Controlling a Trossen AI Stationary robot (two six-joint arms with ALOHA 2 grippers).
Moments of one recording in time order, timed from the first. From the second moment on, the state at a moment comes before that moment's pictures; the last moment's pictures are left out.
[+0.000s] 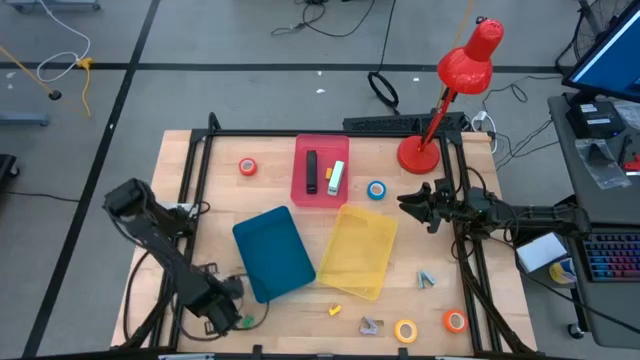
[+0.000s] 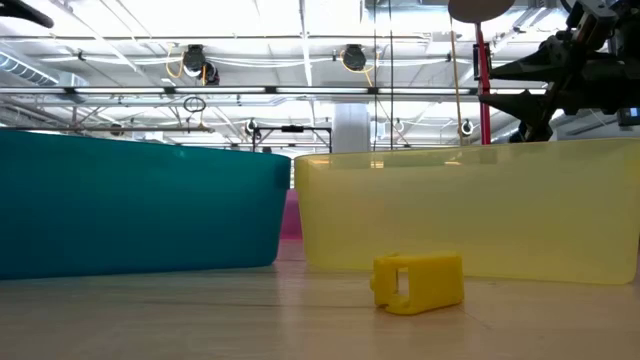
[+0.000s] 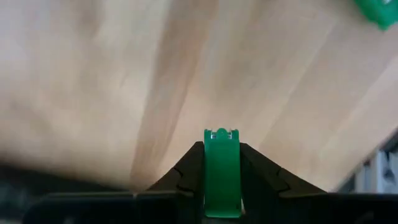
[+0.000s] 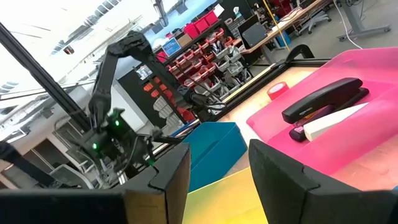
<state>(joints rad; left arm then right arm) -0.88 1.64 1.05 -1.06 0.24 -1.21 -0.07 0.17 0.01 0.22 0.06 0.63</state>
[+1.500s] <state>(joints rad) 0.26 1.57 1.05 -0.39 -0.08 -0.74 -0.07 0.17 0.02 0.22 0.13 0.62</state>
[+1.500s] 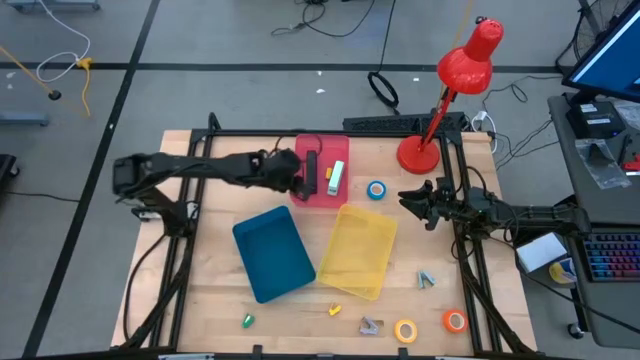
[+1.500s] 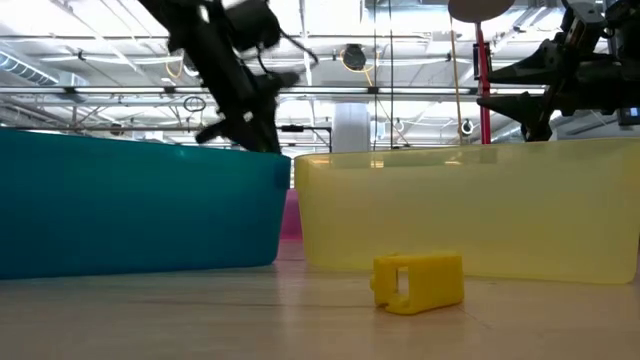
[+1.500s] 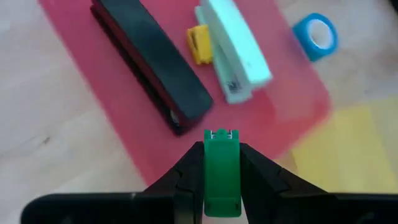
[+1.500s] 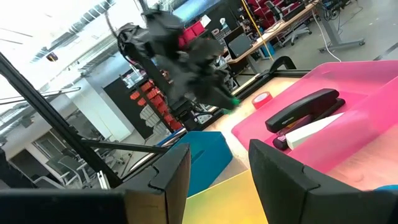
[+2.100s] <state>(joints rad) 0.32 1.87 1.28 -0.52 -0.11 -0.51 -0.07 0.17 0.02 0.21 0.13 0.62</state>
